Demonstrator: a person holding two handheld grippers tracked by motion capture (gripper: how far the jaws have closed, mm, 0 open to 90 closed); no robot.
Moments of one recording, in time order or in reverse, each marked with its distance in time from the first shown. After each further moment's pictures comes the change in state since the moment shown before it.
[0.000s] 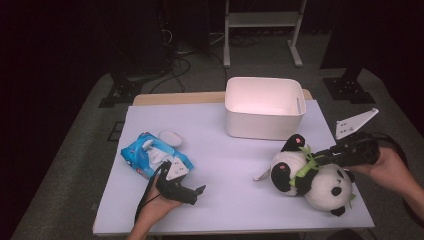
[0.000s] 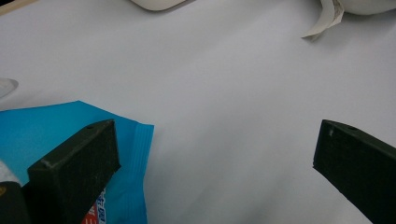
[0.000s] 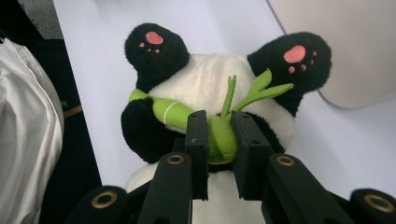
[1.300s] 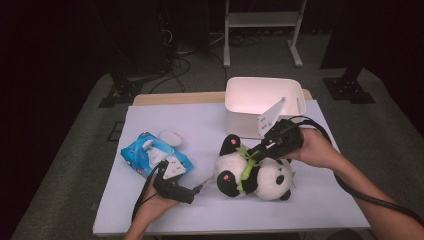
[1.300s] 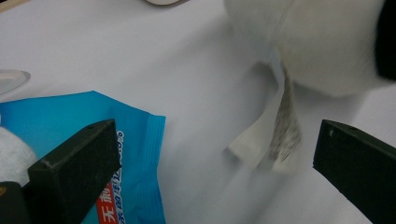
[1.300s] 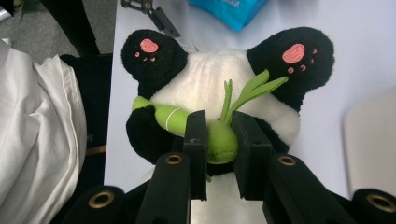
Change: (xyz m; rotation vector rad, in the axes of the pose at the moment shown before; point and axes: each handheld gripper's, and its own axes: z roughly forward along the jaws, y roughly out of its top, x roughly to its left) left arm 0.007 -0.003 -0.003 0.011 0.000 0.002; right arm 0.049 0.146 0.081 0.060 0.181 -0.329
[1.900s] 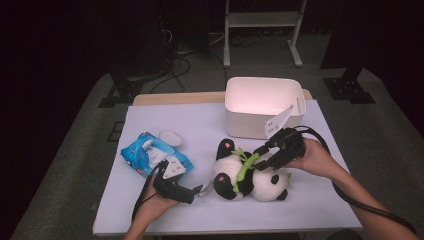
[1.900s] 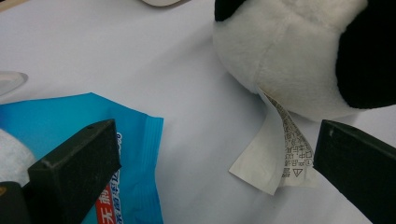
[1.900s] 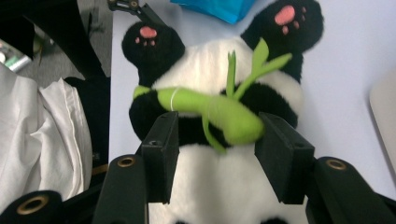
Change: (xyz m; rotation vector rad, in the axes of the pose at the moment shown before) left arm 0.000 0.001 0.000 -0.004 -0.007 -0.003; right arm -0.008 -0.041 0.019 -0.105 0.040 0.145
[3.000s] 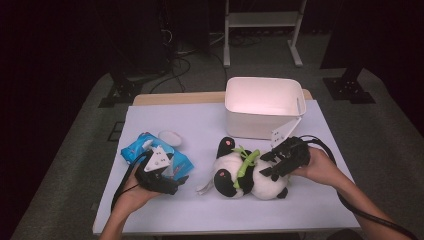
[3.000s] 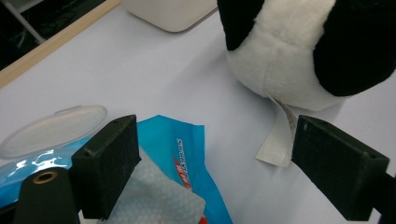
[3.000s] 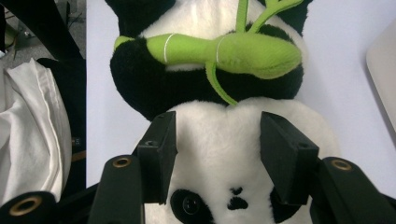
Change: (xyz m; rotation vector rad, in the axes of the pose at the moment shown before) left arm 0.024 0.026 -0.050 0.016 0.003 0.145; right arm 0.001 -0.032 0.012 0.022 -0.063 0.022
